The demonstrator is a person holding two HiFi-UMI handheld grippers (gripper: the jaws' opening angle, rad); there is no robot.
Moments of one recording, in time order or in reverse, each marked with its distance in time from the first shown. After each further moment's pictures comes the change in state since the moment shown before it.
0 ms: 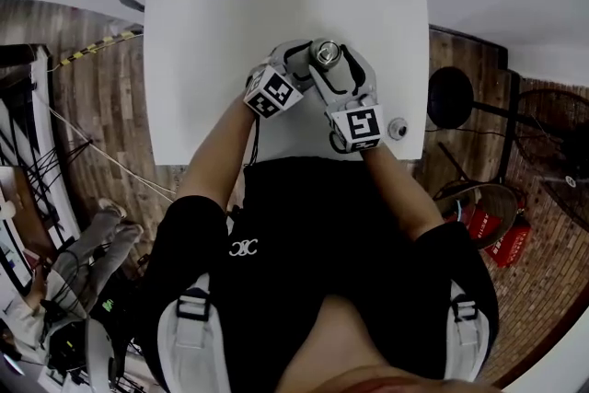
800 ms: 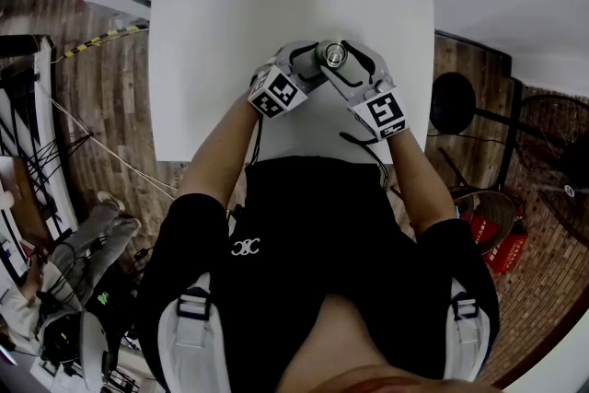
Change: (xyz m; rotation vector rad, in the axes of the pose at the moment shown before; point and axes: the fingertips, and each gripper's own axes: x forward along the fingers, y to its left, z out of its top) left arm 0.001 0.001 0.001 -0.001 -0.005 -0.004; right arm 0.011 -0.005 -0.005 -0.129 0.050 0.300
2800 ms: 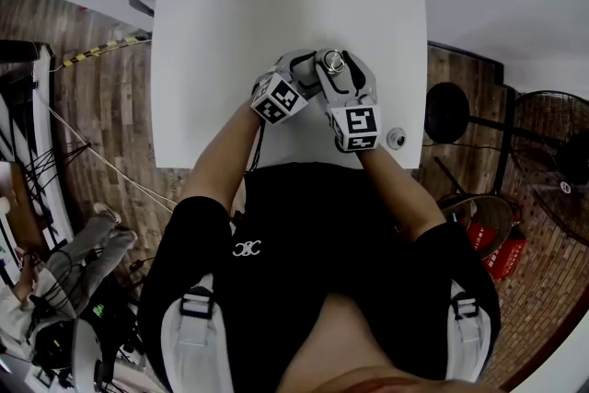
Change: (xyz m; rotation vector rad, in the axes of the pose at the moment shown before) left arm 0.004 0.000 -0.004 -0.009 -0.001 0.018; right arm 0.001 -0.010 -0.004 0.153 0.012 -0.374
